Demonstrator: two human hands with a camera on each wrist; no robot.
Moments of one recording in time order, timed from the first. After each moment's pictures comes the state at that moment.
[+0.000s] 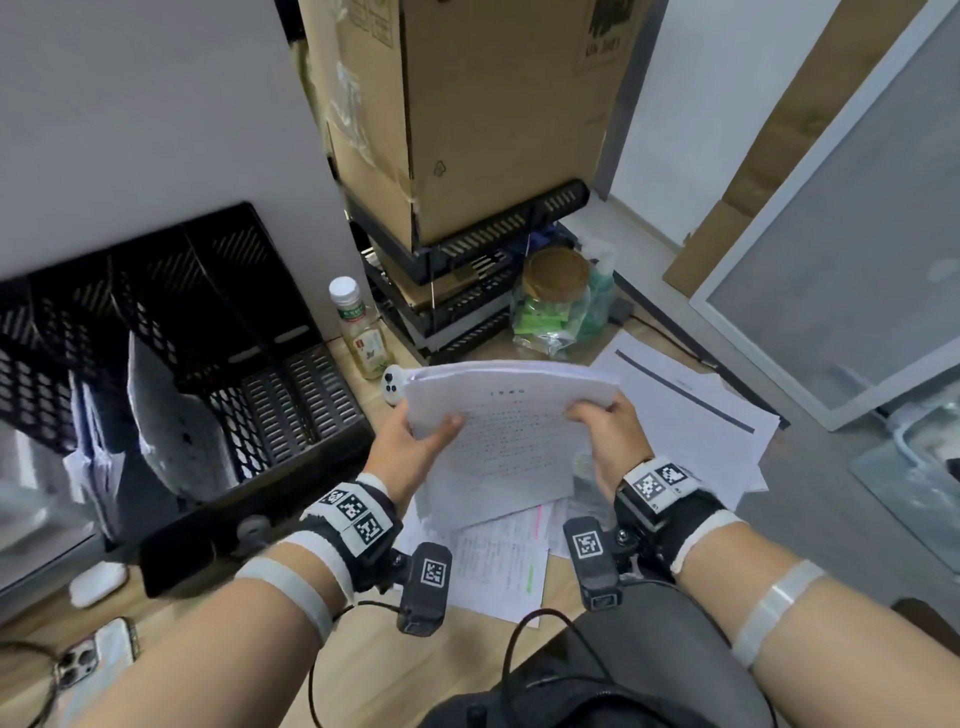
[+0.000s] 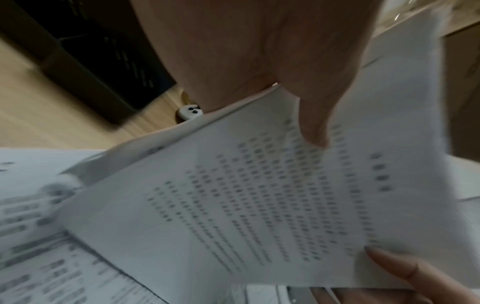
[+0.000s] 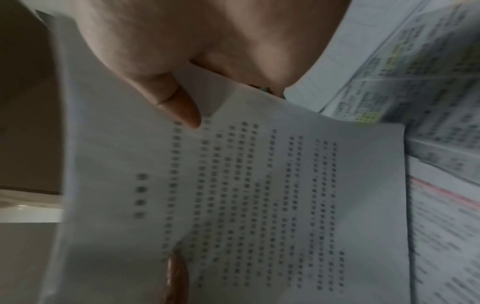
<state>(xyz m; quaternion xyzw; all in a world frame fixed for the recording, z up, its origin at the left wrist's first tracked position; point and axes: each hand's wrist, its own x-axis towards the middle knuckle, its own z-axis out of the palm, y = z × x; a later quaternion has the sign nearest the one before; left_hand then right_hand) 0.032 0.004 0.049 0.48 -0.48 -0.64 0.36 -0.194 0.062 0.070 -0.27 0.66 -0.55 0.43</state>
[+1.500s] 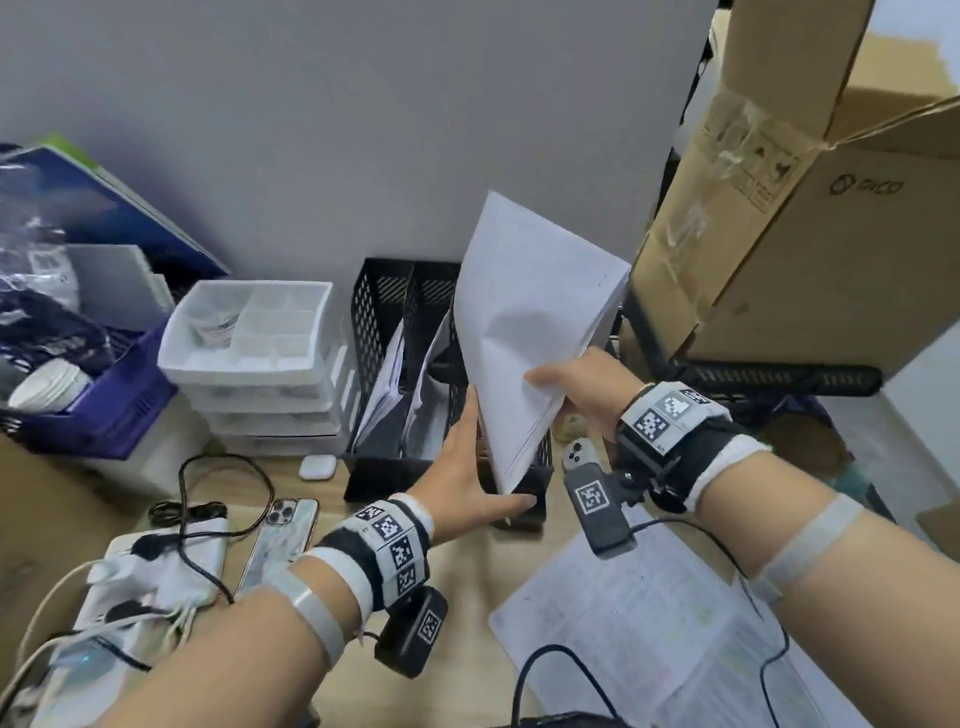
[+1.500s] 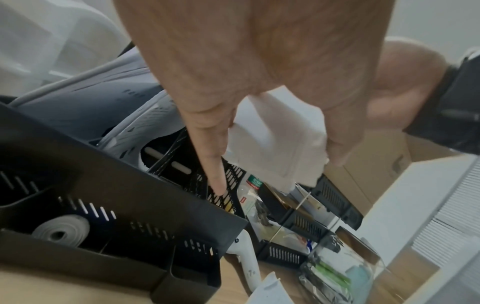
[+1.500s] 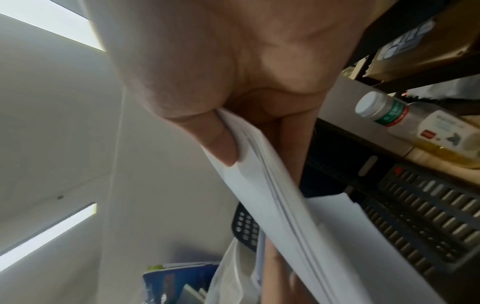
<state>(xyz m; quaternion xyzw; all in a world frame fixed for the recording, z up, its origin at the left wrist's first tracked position) 0.164 0.039 0.107 0.60 -0.60 -0.38 0.36 0.013 -0.057 0.222 -0.60 0.56 -0.22 0.53</state>
